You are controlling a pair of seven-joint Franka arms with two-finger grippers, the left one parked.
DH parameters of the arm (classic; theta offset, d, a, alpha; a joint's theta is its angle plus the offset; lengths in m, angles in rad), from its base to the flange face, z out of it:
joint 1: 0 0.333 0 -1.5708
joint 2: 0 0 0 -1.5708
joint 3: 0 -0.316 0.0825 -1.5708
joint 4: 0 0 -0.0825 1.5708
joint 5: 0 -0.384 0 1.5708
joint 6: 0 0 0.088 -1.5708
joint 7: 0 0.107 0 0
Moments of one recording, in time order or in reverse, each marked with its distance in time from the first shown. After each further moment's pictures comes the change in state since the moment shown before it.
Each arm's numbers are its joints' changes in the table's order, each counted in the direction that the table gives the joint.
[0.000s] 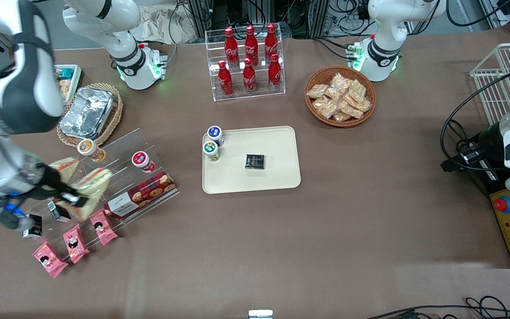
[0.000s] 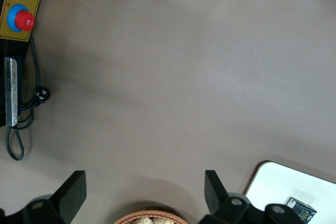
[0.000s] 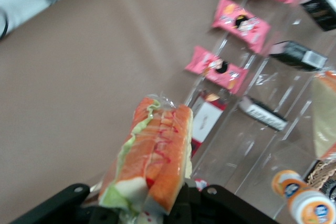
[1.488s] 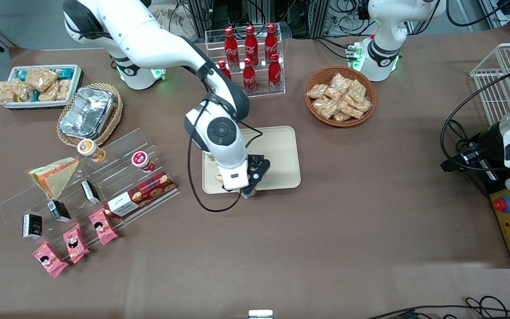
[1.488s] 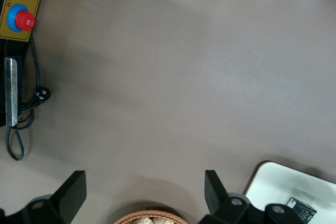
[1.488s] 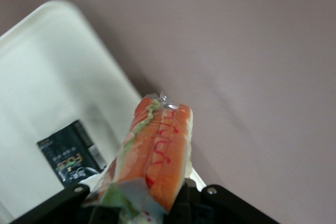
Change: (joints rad) arm 0.537 0.362 -0.018 -0.051 -0.001 -0.415 -1.000
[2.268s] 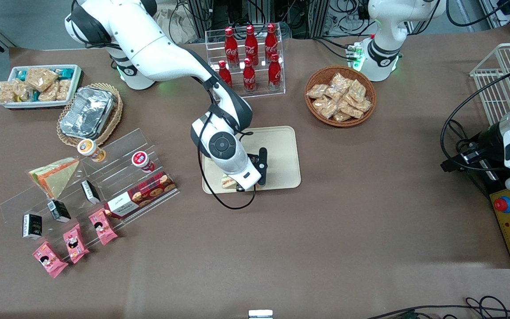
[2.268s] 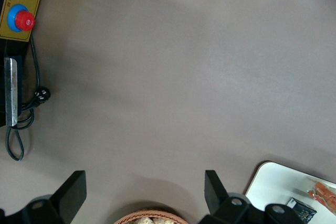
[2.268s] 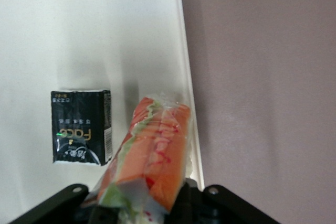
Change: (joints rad) arm -0.006 0.052 -0.005 -0.040 -0.097 -0.053 -0.472
